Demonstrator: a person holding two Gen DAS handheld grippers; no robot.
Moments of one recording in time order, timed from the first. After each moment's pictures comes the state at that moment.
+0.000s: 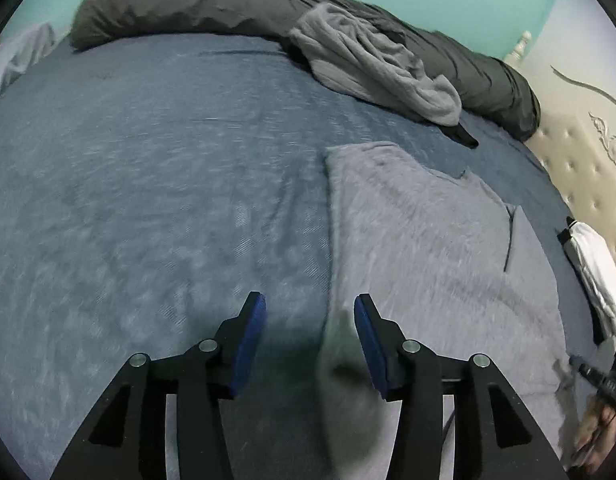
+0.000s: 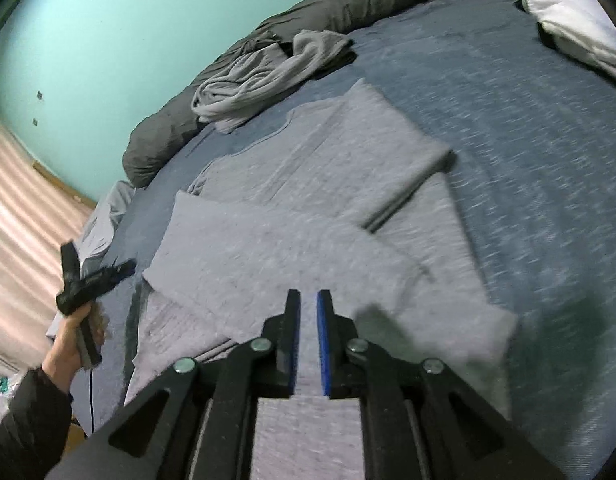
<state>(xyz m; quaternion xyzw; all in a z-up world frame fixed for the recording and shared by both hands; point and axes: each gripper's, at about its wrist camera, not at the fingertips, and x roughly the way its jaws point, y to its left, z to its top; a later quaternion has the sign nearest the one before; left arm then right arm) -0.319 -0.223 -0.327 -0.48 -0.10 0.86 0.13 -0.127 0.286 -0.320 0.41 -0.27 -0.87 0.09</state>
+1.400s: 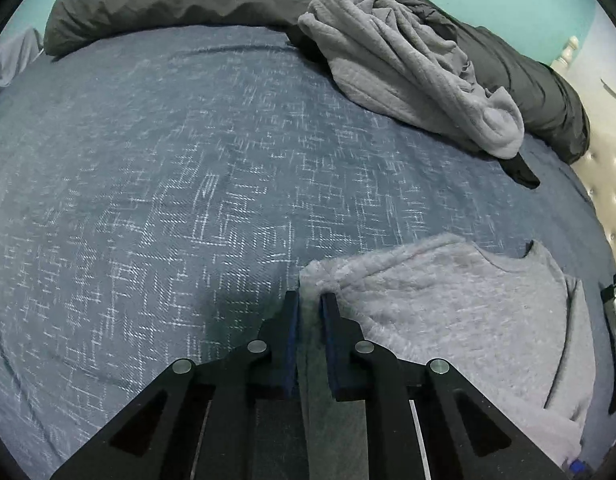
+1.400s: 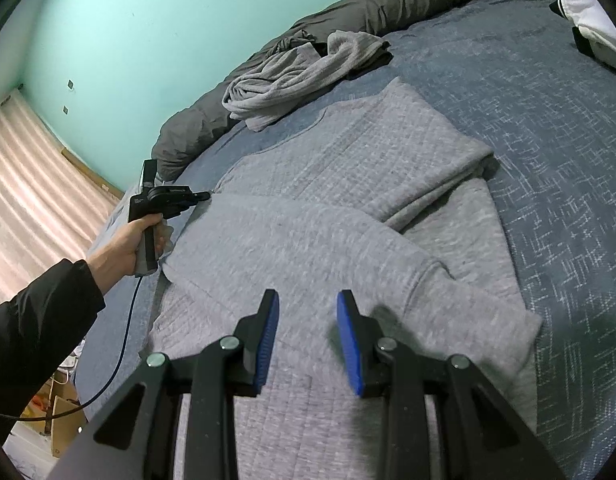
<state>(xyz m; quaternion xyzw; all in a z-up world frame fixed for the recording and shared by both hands) -0.464 -0.192 -0.359 -0.49 -0.10 0.86 0.07 -0.140 0.282 -0.335 0.39 -0.26 -0.87 0.17</state>
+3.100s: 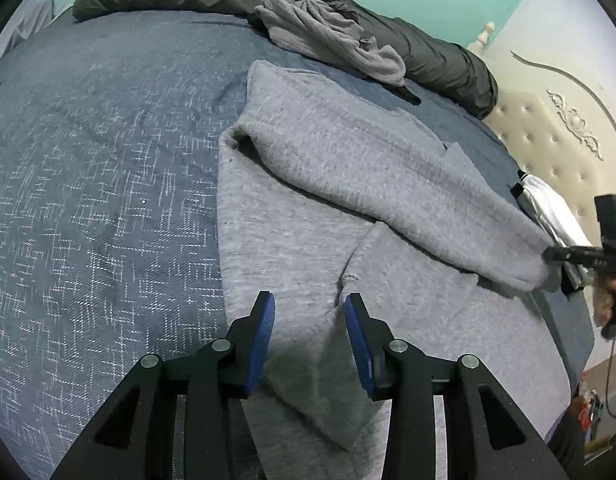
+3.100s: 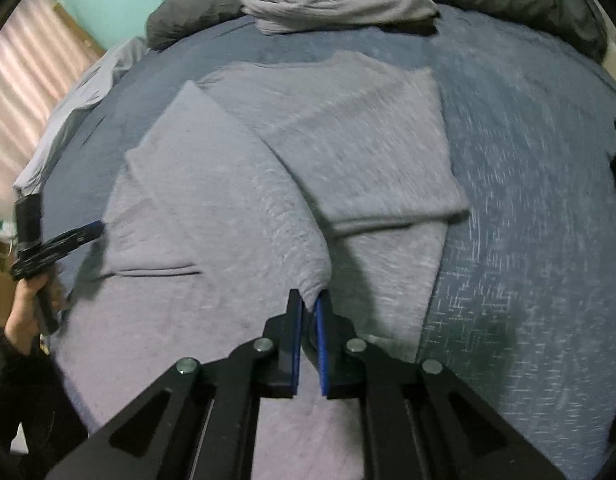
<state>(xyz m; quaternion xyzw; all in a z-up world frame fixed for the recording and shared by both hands) -0.156 -0.183 -0.359 -0.46 -0.13 0.86 0.17 -0.177 0.281 -0.274 0.55 -0.02 -0.82 0.19</state>
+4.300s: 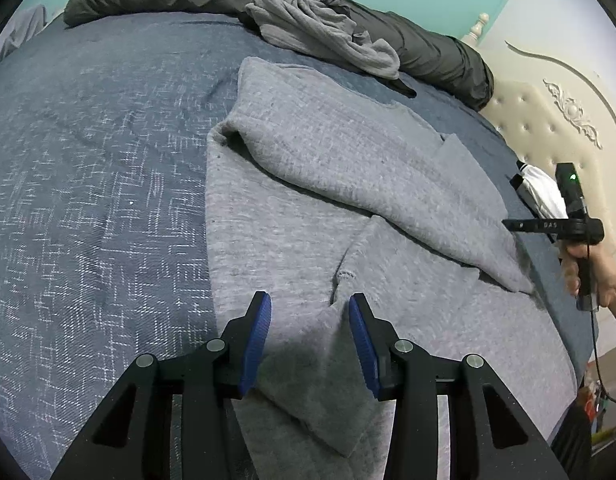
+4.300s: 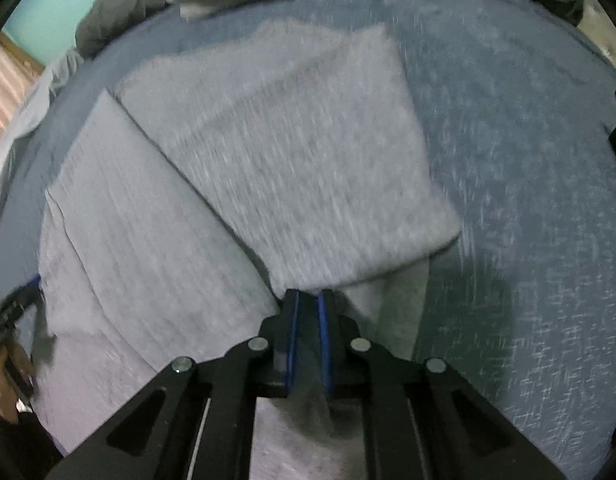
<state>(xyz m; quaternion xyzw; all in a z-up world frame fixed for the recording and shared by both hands) -0.158 -0.180 -0.364 -0.46 -0.12 0.86 0.17 -0.249 0.282 -0.335 0.58 -0.04 -0.81 0.09</state>
